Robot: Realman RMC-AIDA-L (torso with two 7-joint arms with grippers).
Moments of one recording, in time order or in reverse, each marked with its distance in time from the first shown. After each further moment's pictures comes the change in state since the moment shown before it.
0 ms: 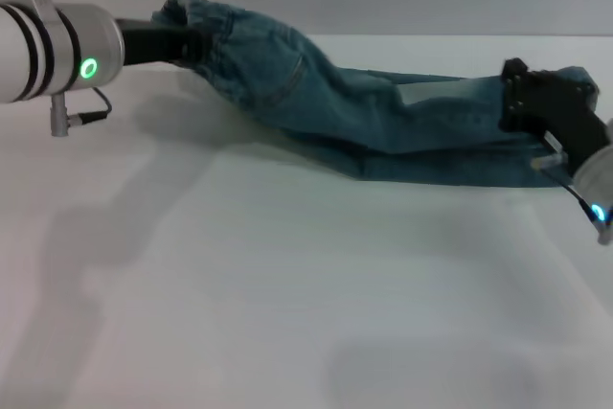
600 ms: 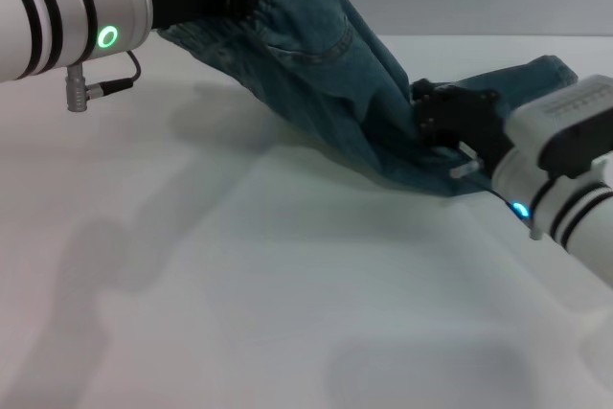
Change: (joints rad) left arm 0.067 0.002 0.089 -0.270 -0.010 -0.031 -0.023; right arm 0.190 0.002 -0.206 -0.137 0.132 -0.050 0.000
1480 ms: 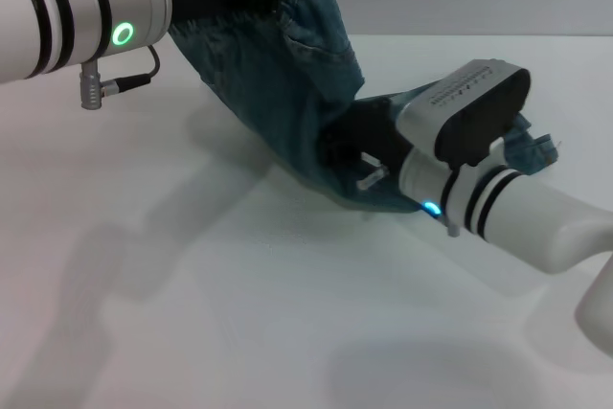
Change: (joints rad) left arm 0.012 0.002 0.036 -0.060 -0.029 0.003 0.013; right arm 0.161 0.001 -0.248 0.041 0.090 -0.121 0.100
